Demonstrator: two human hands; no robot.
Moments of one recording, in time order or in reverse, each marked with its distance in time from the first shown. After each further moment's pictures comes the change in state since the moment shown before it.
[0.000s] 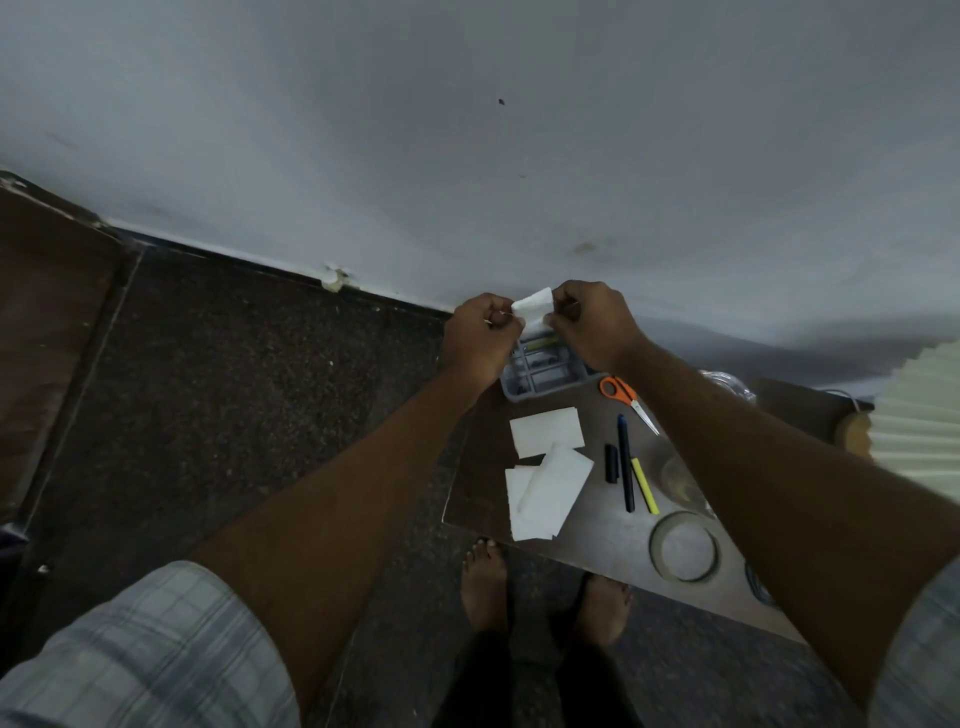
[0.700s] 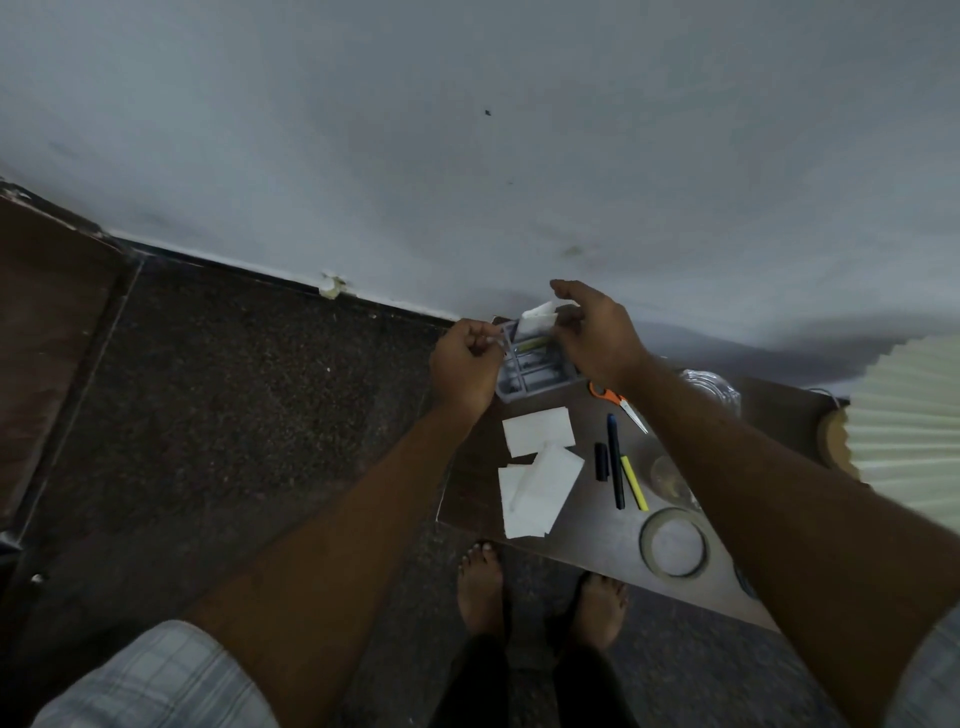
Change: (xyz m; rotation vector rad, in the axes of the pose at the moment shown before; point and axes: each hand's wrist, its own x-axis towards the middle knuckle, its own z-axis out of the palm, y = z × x) left_hand -0.038 -0.004 -0.003 -0.073 0.113 -0.026; right_hand -0.028 0.000 -0.009 0.168 0.047 0.048
